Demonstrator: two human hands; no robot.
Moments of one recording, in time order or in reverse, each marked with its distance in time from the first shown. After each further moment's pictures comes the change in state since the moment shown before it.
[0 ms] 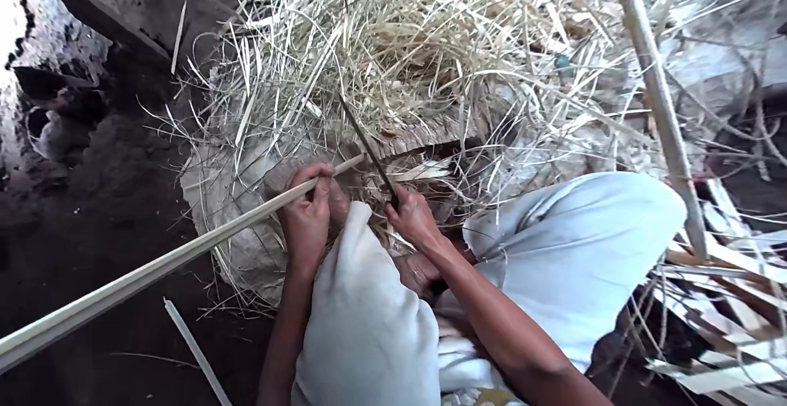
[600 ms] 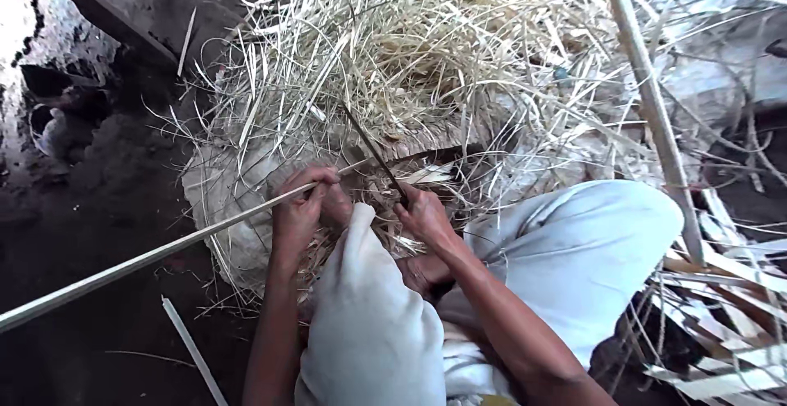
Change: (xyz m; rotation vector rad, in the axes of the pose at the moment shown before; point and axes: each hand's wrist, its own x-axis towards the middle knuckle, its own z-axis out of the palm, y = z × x) left_hand 0.015 -0.014 -0.026 0.006 -0.199 0.055; right_hand 0.014 0.008 -0.015 -0.115 -0.021 0.013
